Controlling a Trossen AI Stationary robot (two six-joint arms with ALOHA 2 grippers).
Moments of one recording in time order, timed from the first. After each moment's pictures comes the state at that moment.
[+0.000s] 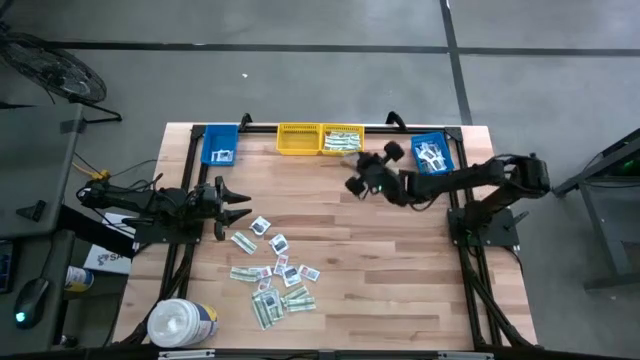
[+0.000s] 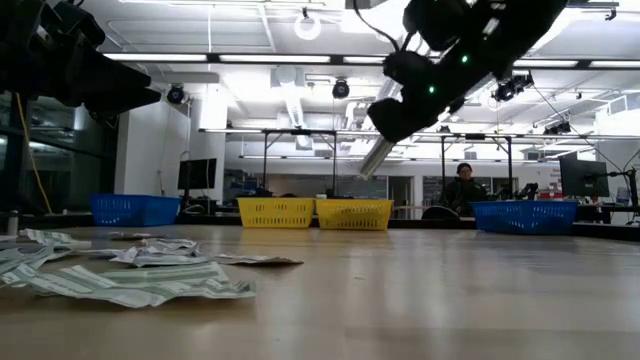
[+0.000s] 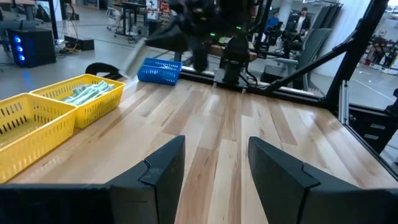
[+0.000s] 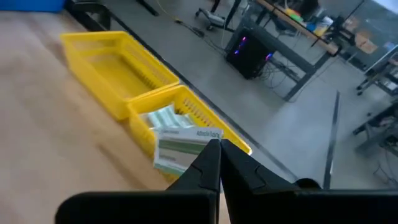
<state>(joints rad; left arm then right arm) -0.24 0.01 0.08 -0.11 -0.40 -0.19 -0.13 1.51 0.77 0.22 0.88 -0.01</state>
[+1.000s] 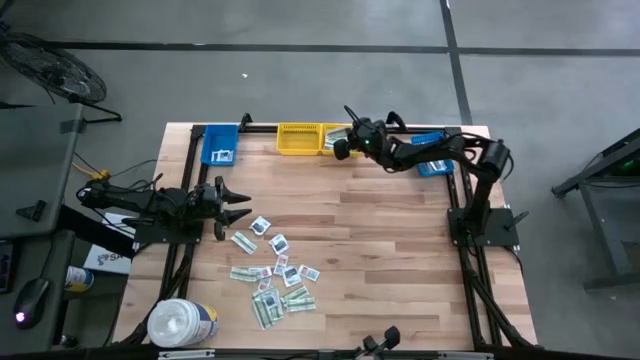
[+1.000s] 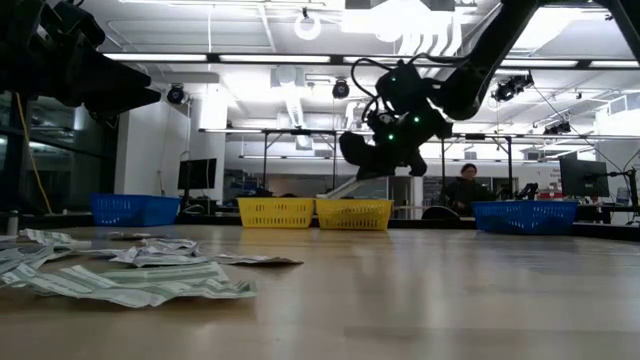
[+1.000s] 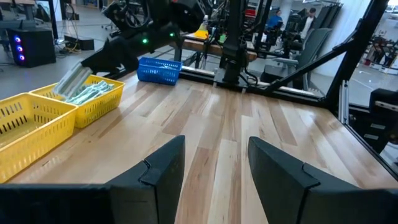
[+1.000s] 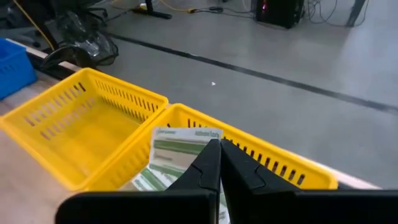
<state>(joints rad) -0.24 0.01 0.08 -0.11 -0.40 -0.19 -0.53 1.84 0.92 0.49 0.38 0.31</state>
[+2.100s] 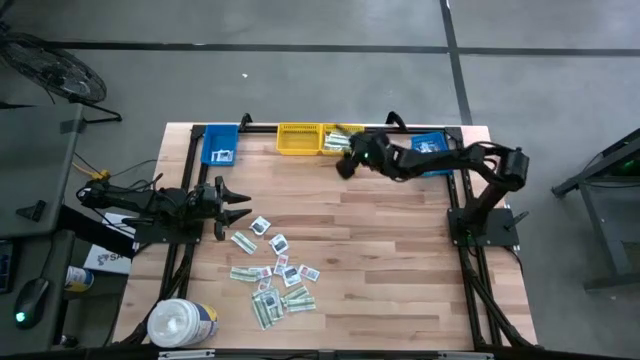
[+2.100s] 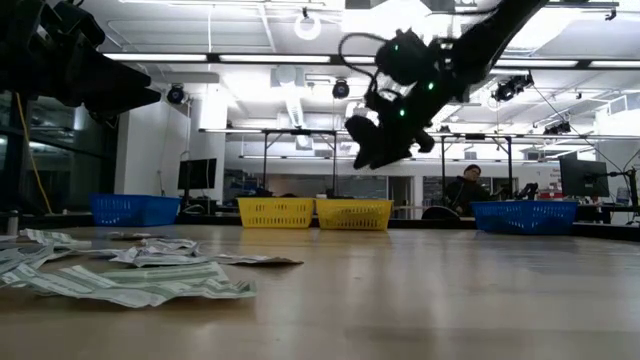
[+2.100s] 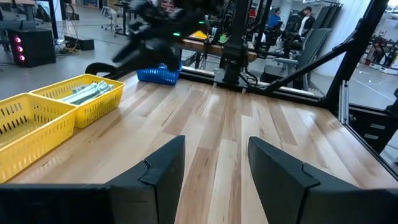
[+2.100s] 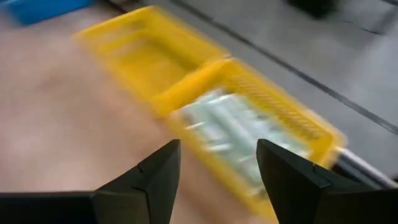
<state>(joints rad) -0.24 0.01 0.08 -0.11 -0.40 -0.19 -0.38 1.67 0.92 0.14 0.42 0.22</state>
